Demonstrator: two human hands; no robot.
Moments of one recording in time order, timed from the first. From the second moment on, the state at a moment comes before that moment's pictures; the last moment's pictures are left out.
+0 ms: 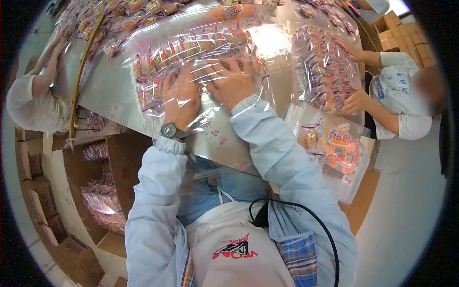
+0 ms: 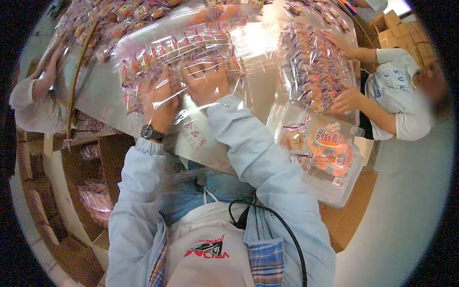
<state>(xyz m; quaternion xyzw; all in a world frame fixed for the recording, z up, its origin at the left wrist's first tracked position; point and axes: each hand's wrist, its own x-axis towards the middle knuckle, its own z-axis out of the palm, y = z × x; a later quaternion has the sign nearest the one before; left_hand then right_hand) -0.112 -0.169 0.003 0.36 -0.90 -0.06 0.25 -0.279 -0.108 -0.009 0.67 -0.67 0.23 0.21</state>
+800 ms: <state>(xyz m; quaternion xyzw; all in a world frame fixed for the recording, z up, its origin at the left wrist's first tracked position) -0.112 -0.186 -0.004 0.34 -0.88 0.03 0.32 -0.270 -0.130 -0.012 0.70 -0.64 0.20 0.24</state>
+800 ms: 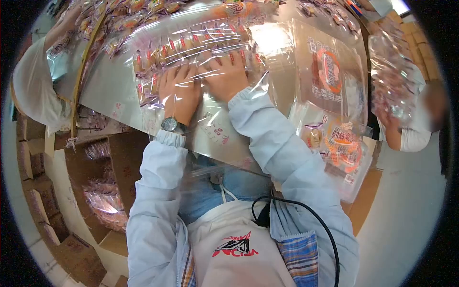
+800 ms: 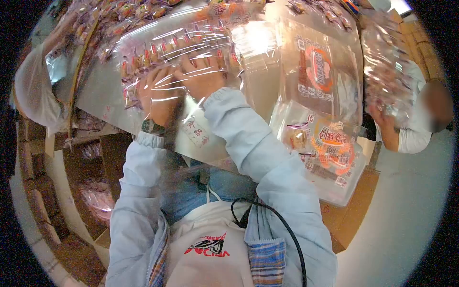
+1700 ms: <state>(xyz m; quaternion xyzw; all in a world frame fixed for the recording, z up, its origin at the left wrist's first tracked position) -0.105 -0.178 0.001 0.32 -0.91 0.09 0.24 -0.262 -0.120 -0.018 0.69 -0.66 0.17 0.24</state>
